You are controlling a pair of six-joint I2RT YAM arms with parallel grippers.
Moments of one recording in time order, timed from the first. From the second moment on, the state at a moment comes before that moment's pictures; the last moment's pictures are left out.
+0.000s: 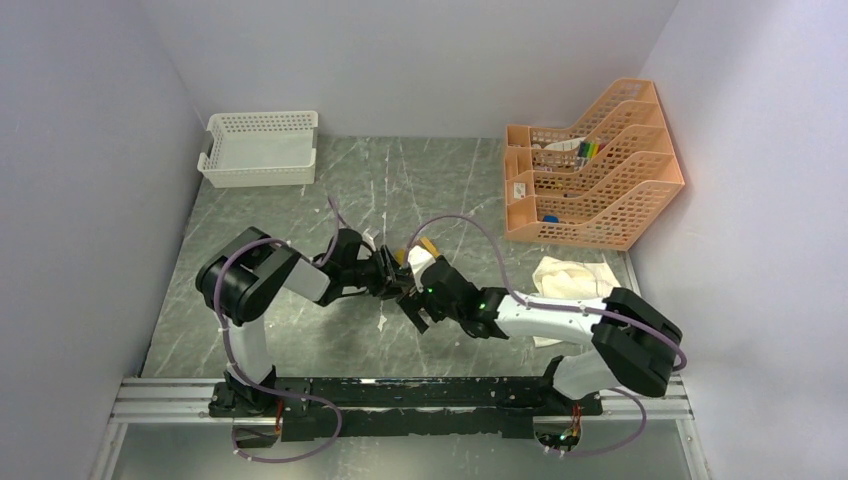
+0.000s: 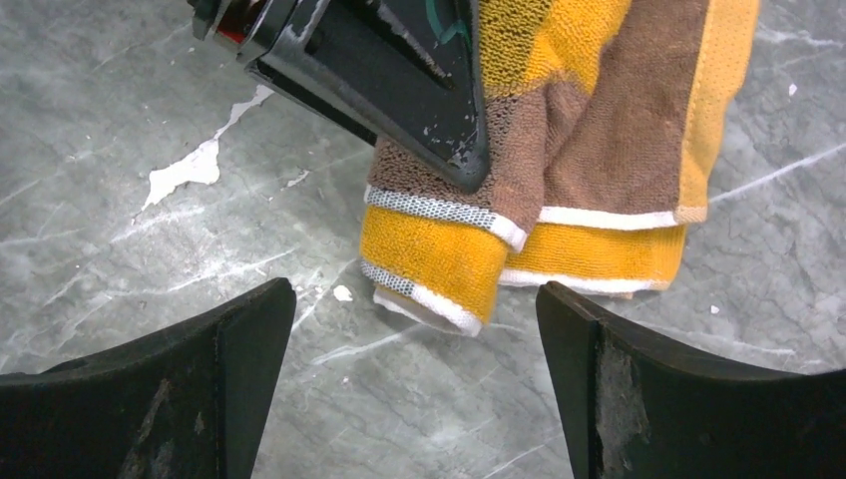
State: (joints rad) left arm -0.57 1.88 0.61 0.66 0.59 -1.12; right arm 1.00 1.37 0.62 0.01 0.20 0.09
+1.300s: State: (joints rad) left arm -0.51 1.67 0.50 0.60 0.43 -1.21; right arm 1.02 1.61 0.69 0.19 0.31 0.14
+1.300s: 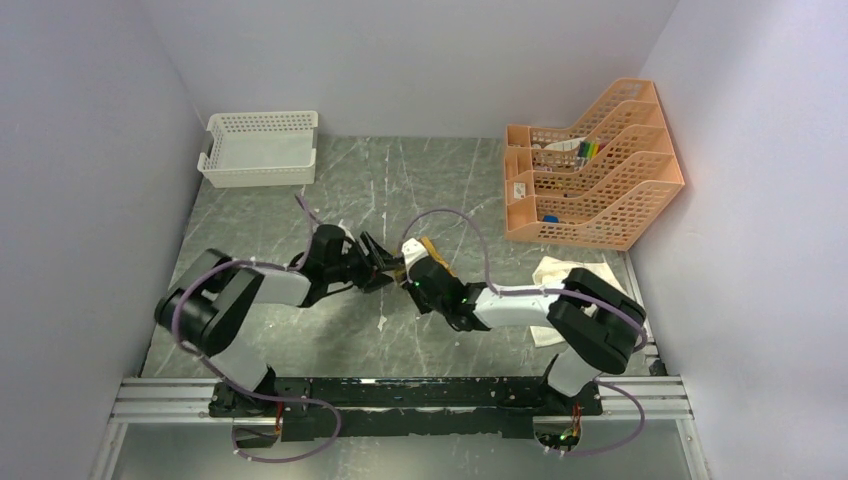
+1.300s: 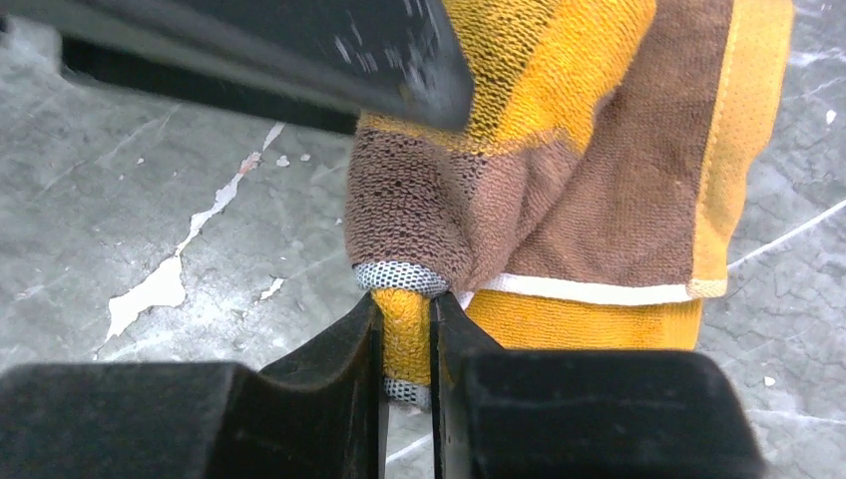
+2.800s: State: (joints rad) left arm -0.67 1.80 0.79 0.42 0.21 -0.84; right arm 0.39 1.78 0.45 0.83 -0.75 0.83
